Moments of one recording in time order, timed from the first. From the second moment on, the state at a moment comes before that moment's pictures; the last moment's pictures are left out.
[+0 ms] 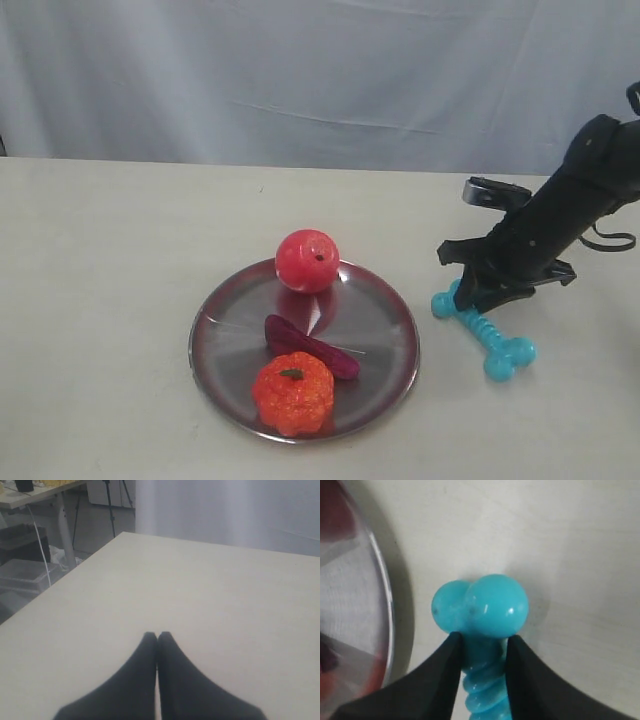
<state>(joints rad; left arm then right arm) 0.33 0.00 0.00 -0.02 0.35 0.02 -0.33 2.07 -1.35 0.45 0.86 -0.37</state>
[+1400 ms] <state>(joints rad) 0.33 0.00 0.00 -0.02 0.35 0.02 -0.33 0.30 -0.91 0.37 0.35 -0.29</state>
